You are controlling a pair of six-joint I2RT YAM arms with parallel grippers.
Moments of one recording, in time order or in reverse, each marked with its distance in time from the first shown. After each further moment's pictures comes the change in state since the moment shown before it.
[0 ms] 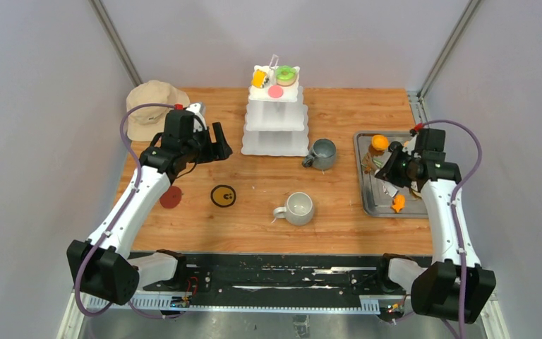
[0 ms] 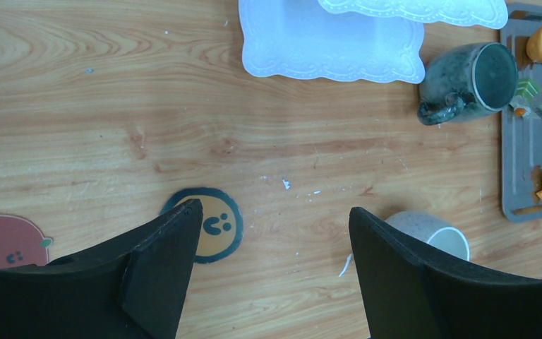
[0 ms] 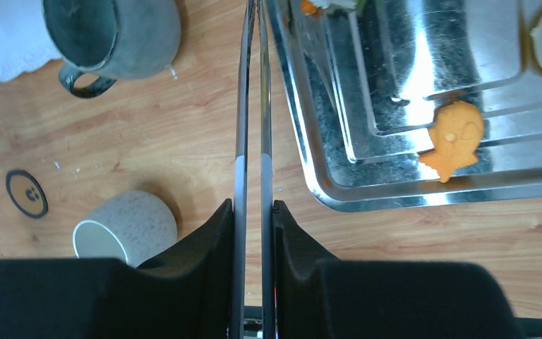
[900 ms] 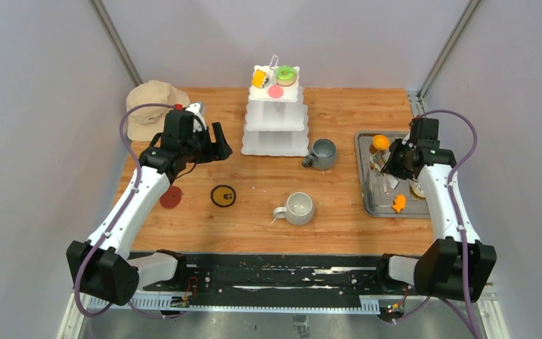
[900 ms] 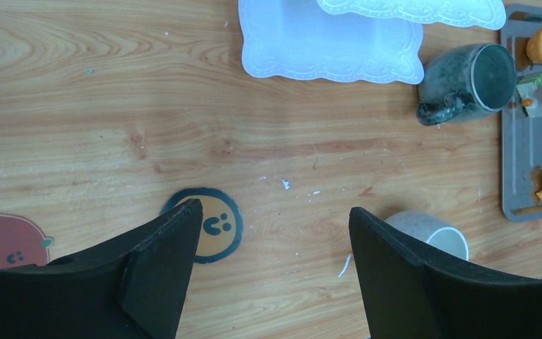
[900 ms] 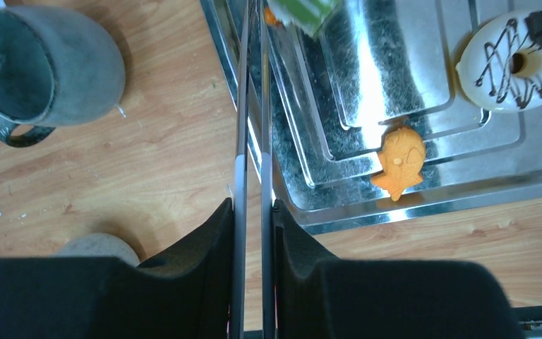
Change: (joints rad) left arm 0.000 -0.004 0.000 0.000 -0.001 0.000; right arm 0.068 0.140 0.068 0.017 0.176 -0.018
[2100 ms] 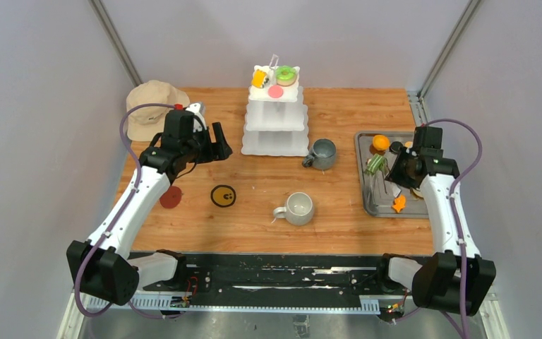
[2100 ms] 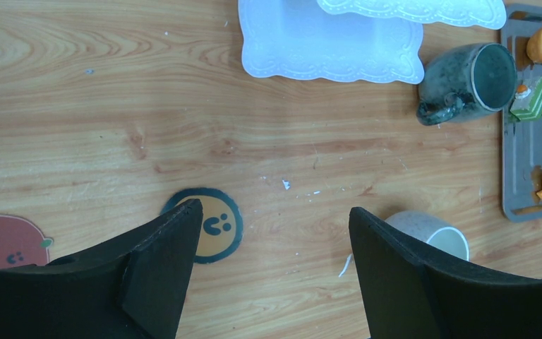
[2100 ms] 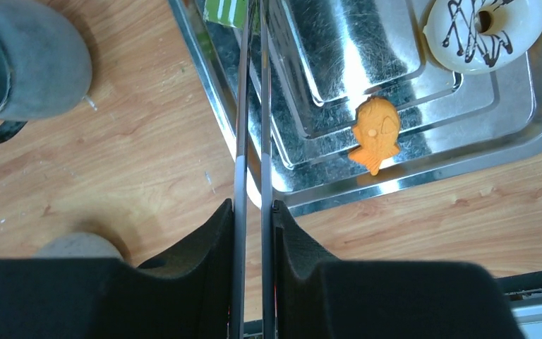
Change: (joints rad) left arm 0.000 0.002 0.000 0.000 0.001 0.001; right arm -0.029 -0.064 -0.051 -0.015 0.044 0.012
